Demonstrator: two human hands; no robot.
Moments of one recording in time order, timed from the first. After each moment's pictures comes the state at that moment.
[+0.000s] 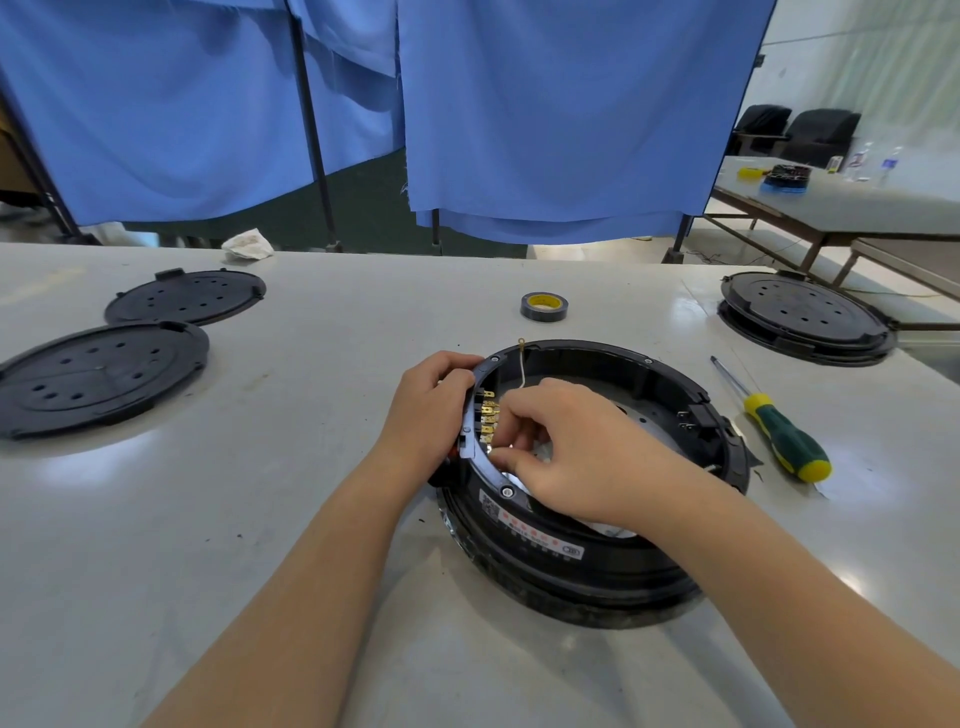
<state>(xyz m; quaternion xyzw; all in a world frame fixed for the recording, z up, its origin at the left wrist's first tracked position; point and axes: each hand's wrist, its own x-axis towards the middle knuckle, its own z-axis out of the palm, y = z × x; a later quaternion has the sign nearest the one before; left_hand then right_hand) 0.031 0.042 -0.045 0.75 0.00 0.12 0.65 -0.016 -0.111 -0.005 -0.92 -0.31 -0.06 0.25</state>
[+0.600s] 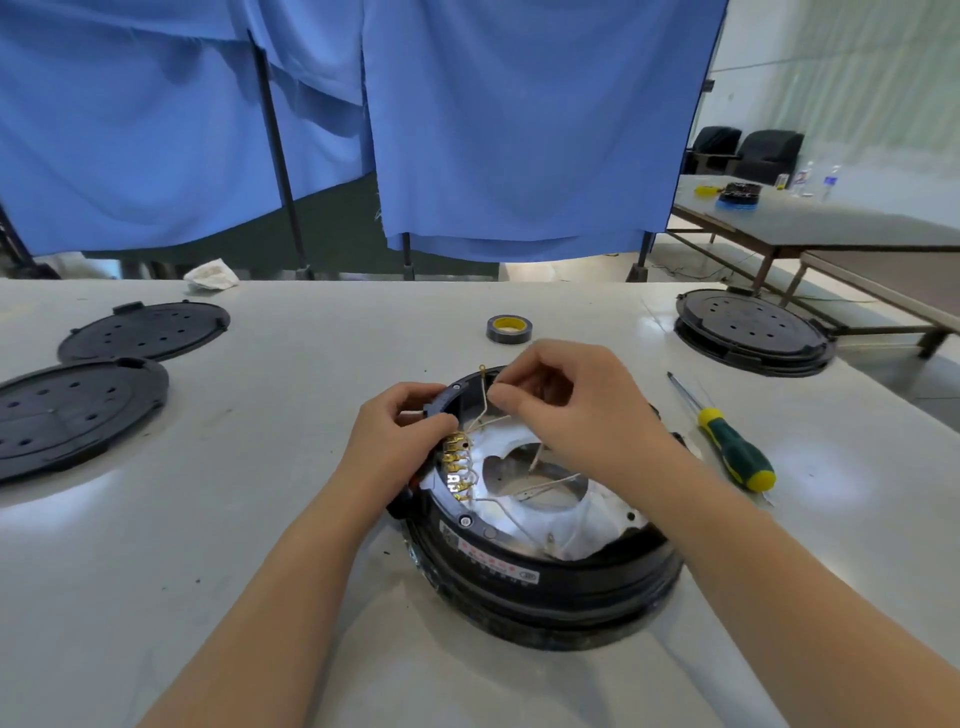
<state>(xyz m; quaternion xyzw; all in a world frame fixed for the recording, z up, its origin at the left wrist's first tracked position) 0.020 0.043 -0.038 0.75 0.03 0.08 0.65 -0.001 -0.135 0.018 -0.85 -0.21 -0.16 0.46</state>
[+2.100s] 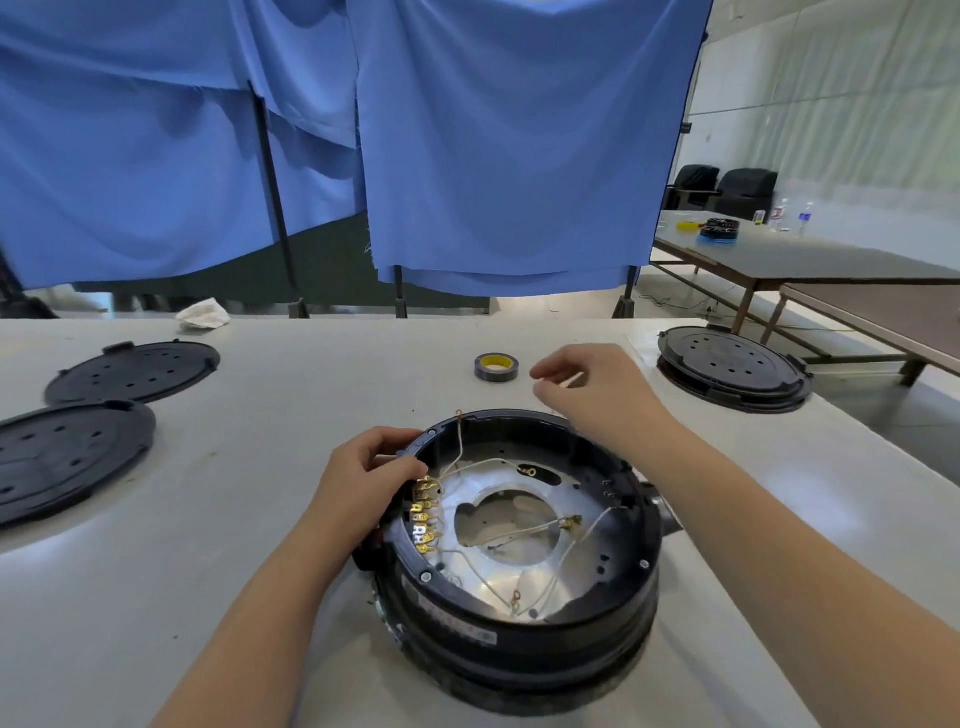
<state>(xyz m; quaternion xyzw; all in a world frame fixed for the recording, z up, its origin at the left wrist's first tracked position) 0.017 0.054 -0.031 0.76 0.04 0.05 0.65 0.053 -0.172 0.031 -0.89 -0.09 -0.15 0.42</state>
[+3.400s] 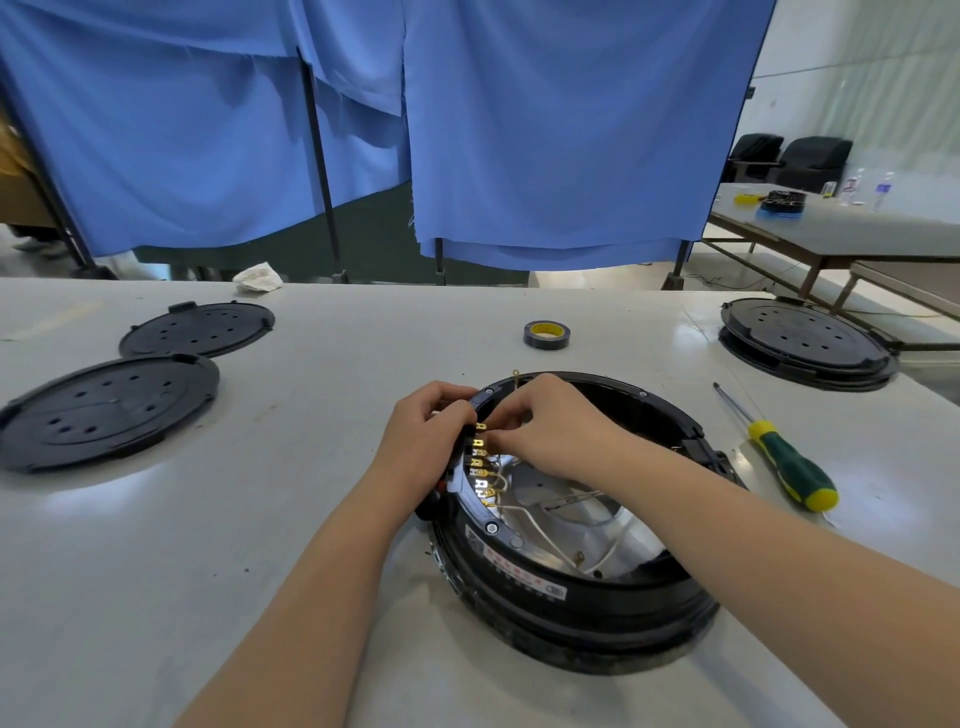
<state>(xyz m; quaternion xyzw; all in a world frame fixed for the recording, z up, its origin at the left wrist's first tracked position) 0.024 0.053 -0.038 0.76 0.02 0.08 0.64 0.038 -0.095 -0.005 -0.92 -0.20 0.03 0.34</state>
